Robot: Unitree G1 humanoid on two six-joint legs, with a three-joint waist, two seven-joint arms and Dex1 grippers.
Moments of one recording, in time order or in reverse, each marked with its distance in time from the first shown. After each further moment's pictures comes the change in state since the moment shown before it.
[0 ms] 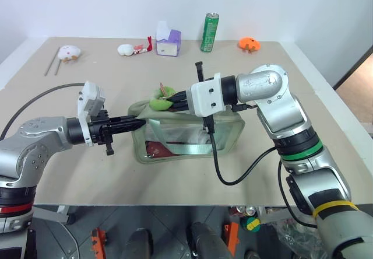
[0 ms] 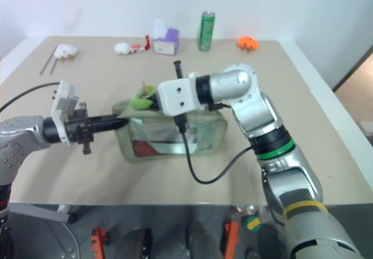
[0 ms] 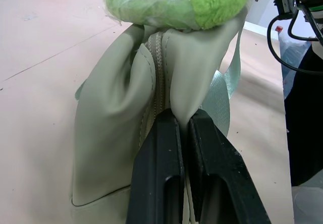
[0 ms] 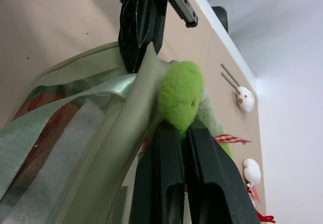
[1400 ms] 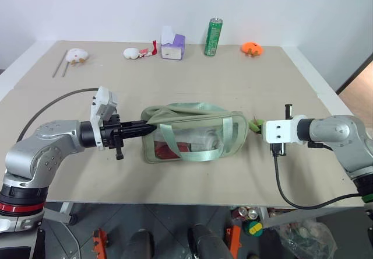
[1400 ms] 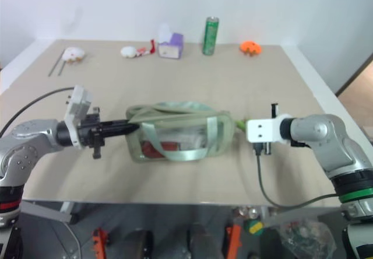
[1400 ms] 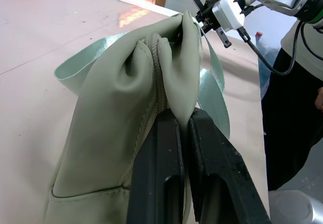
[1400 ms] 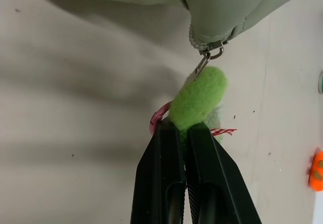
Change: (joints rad) left arm -0.011 -0.056 -0.056 -0.006 -0.005 -0.004 -0.002; right arm 0.491 -0.494 -0.125 0.164 -0.156 -0.094 -0.197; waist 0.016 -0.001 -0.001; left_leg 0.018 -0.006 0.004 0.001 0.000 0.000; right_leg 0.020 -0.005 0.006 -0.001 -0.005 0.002
